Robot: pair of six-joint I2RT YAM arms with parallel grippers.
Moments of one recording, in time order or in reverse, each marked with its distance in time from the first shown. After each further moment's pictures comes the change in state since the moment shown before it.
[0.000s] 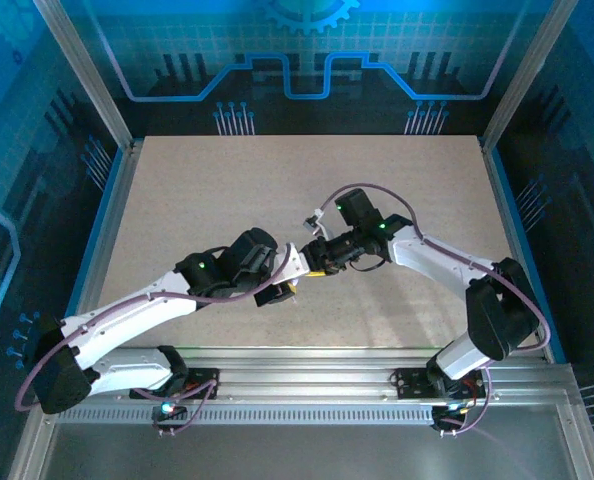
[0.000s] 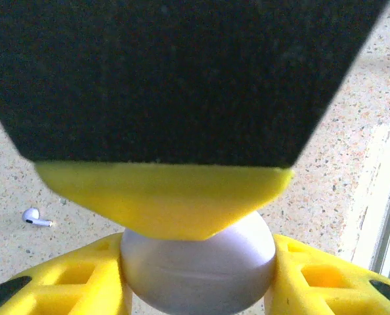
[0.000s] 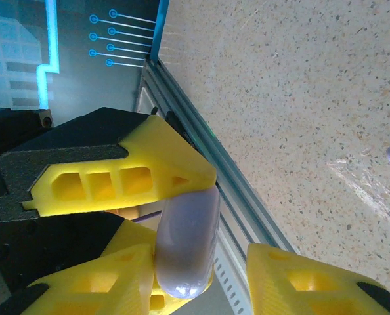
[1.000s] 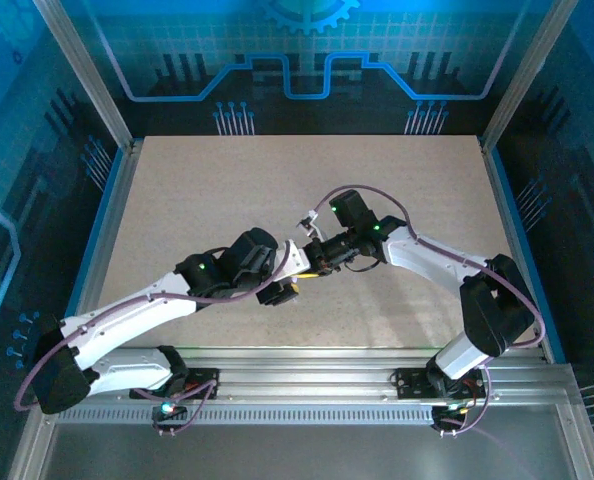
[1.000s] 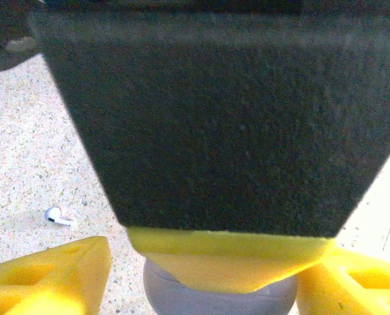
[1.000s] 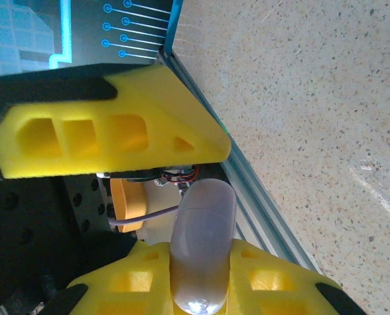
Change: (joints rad) left arm -0.008 -0.006 -0.007 0.049 -0.068 -0.034; right arm 0.021 0.021 0.002 0.052 -0.030 0.014
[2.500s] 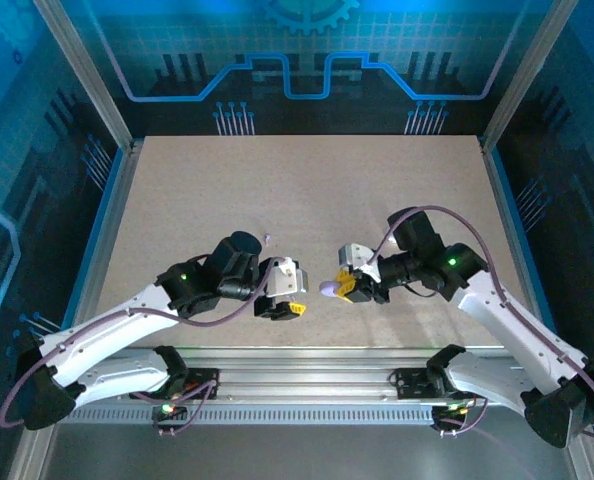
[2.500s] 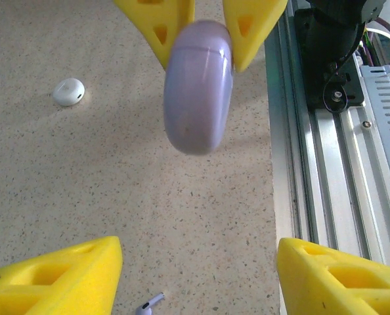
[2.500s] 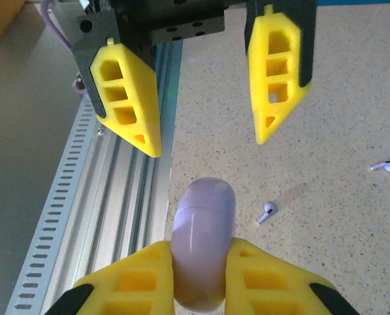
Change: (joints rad) left arm 0.000 -0.125 -0.058 0.086 0.413 0.169; right arm -0.056 -0.547 -0.111 -0.410 0.210 -1.225
